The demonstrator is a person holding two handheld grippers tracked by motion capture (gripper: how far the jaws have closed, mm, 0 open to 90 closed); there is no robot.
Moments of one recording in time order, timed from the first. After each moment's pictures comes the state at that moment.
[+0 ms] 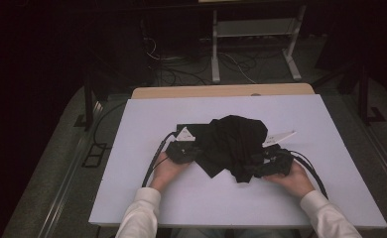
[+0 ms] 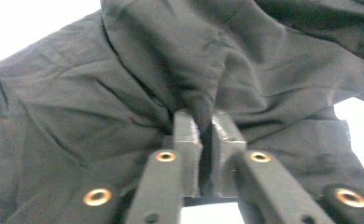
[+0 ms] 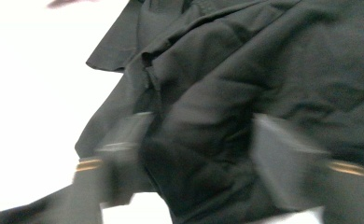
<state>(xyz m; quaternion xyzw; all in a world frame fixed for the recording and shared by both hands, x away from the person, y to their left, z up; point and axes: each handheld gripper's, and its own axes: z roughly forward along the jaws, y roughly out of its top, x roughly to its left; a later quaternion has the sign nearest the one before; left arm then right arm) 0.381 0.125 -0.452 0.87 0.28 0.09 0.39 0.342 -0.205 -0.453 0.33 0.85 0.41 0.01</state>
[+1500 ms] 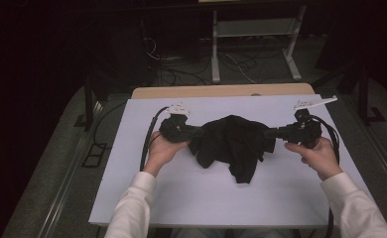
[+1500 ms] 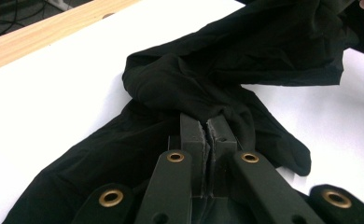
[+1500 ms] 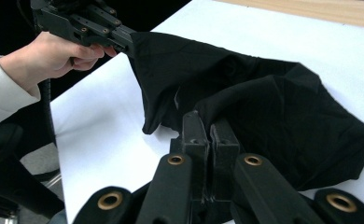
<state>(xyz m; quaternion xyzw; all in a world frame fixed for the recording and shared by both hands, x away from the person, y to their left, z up) 0.385 0.127 -0.354 0.85 0.26 0.06 0.45 0.355 -0.253 -0.349 0.37 0.78 0.50 -0.02</state>
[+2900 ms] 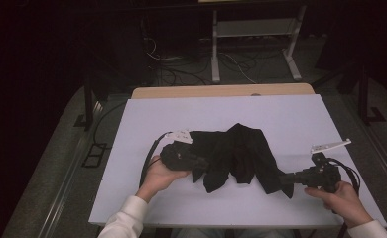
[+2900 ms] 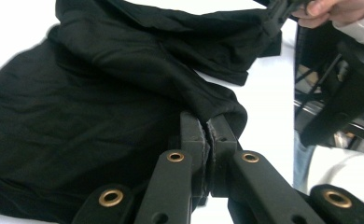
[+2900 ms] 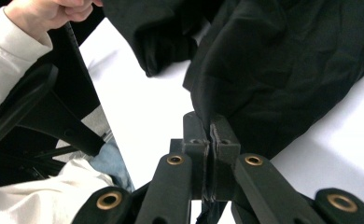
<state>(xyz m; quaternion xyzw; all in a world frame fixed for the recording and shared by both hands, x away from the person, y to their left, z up) 0.325 0.128 -0.382 0.87 0.21 -0.06 0.45 0.275 -0.292 -0.417 0.41 0.78 0.46 -0.13</state>
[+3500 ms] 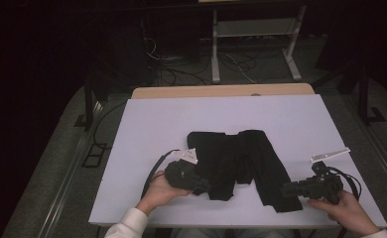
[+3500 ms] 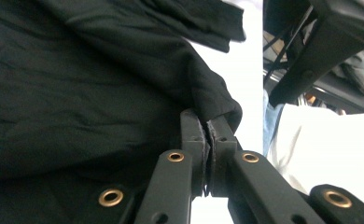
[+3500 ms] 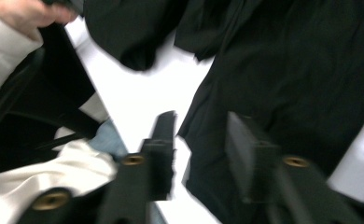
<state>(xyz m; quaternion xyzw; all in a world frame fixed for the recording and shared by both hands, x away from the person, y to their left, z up) 0.302 0.119 -0.419 0.89 0.17 -0.13 0.41 0.260 -0.293 -0.428 0.43 0.79 0.42 -0.14</state>
